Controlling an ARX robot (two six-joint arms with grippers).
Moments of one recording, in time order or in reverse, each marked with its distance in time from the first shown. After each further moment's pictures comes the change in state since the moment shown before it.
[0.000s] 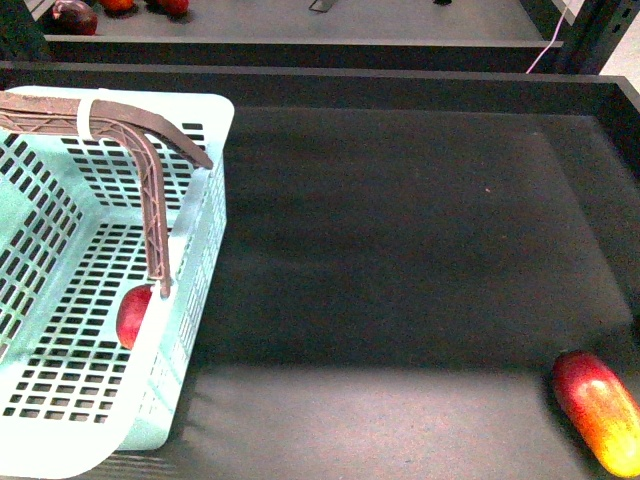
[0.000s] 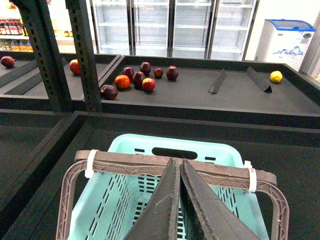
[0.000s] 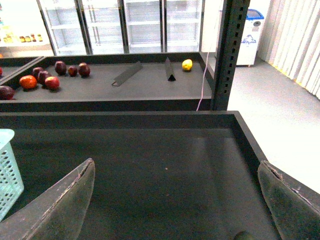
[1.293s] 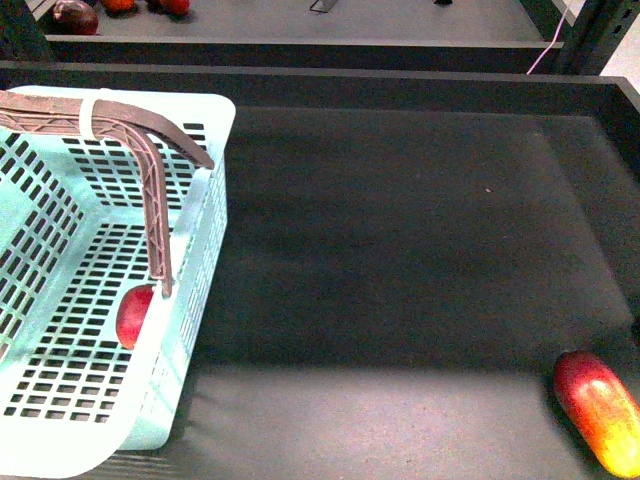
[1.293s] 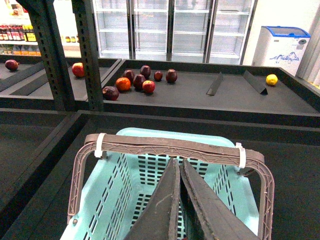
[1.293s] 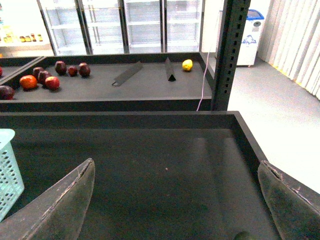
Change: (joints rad) left arm 0.000 -0.601 -0.050 -0.534 0.000 0.003; right arm 0.000 0.000 0.000 0.000 0.000 0.000
